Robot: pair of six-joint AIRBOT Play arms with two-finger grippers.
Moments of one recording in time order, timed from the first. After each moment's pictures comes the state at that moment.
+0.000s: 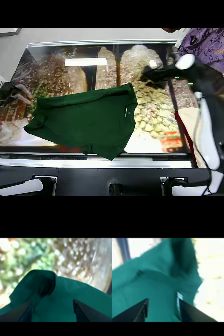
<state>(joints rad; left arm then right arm) 0.55 -1.40 1.37 1.08 -1.07 -1.55 0.02 -1.57 1.66 -1.05 1.23 1.77</state>
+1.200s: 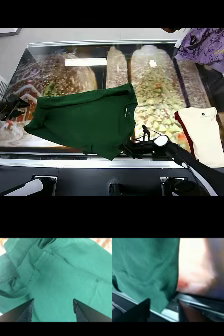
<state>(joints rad) 0.54 -1.28 1.19 1.08 -1.24 -1.58 0.43 -1.17 0.39 -0.42 0.75 1.54</state>
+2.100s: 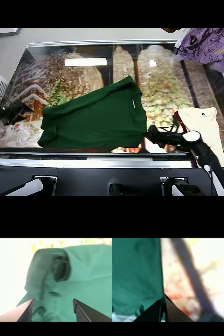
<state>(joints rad) 0.54 -1.26 1.08 1.10 -1.27 -1.48 -0.09 -0.95 0.41 -0.67 0.89 1.54</state>
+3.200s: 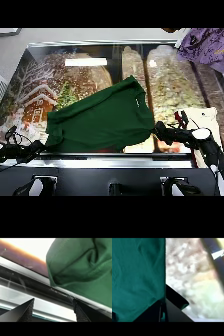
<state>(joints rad) 0.54 -0.75 0.43 1.25 -1.26 -1.52 -0.17 -0.92 0.48 -0.74 0.96 1.56</state>
